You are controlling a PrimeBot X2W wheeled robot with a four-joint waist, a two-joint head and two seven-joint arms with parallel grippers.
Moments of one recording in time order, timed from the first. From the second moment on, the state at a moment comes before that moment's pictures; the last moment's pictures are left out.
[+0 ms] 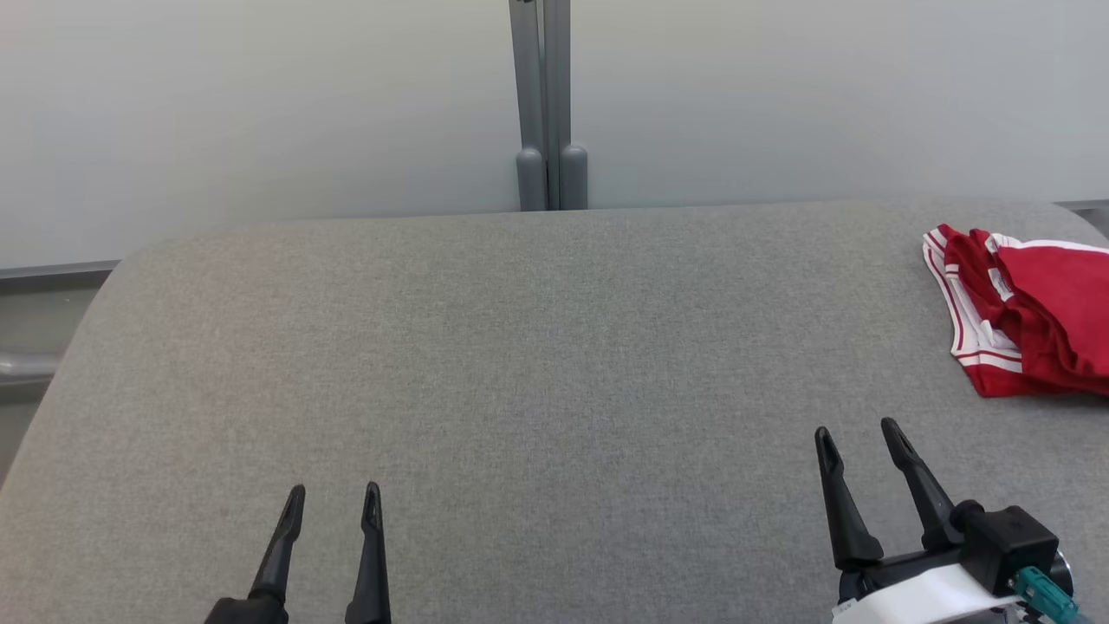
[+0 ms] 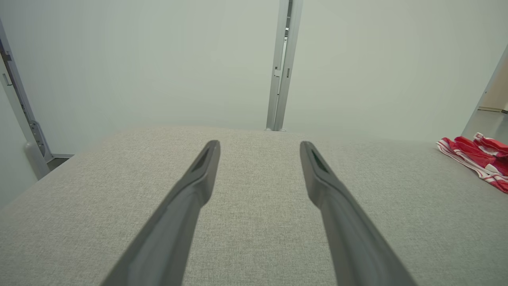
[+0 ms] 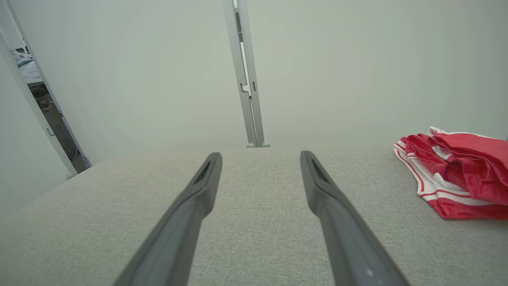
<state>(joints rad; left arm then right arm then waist) 0.19 0.05 -0.14 0.00 -0.21 -0.03 -0.26 0.11 -0.11 0.10 0.01 0.24 0.13 -0.26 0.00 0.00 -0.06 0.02</state>
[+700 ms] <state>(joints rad) 0.26 0.05 -0.15 0.08 -0.18 -0.03 -0.26 0.24 -0.08 0.07 -0.01 0.21 0.13 -0.26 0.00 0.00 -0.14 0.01</state>
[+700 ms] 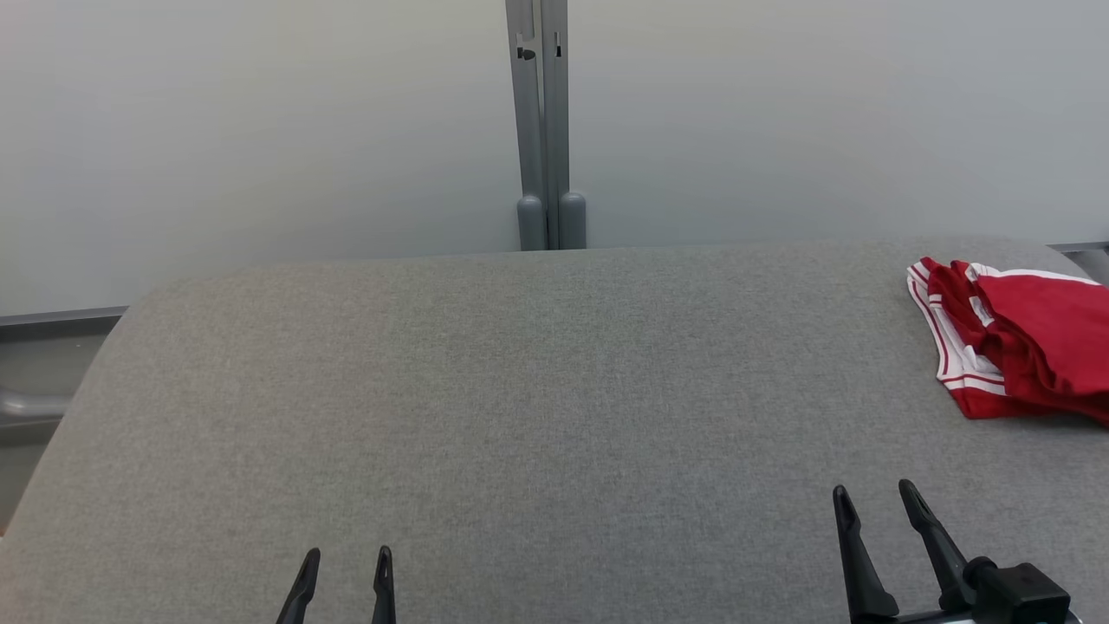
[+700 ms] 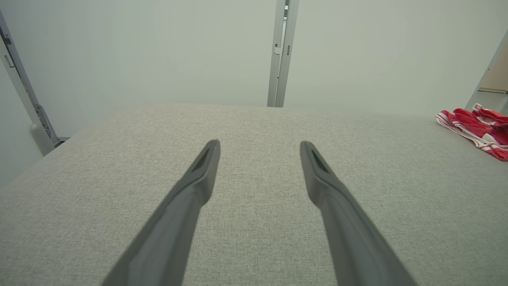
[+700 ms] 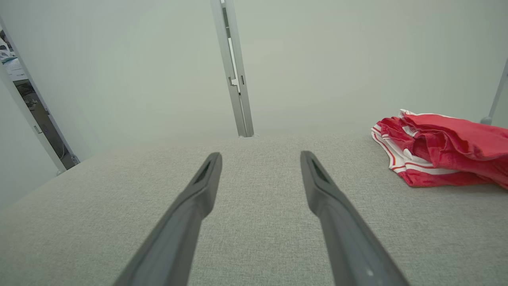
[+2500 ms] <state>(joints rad) 0.09 0.07 -0.05 0.19 -0.95 -0.07 -0.10 0.08 -0.08 0.01 0.14 0.96 0.13 -0.10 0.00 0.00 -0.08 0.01</state>
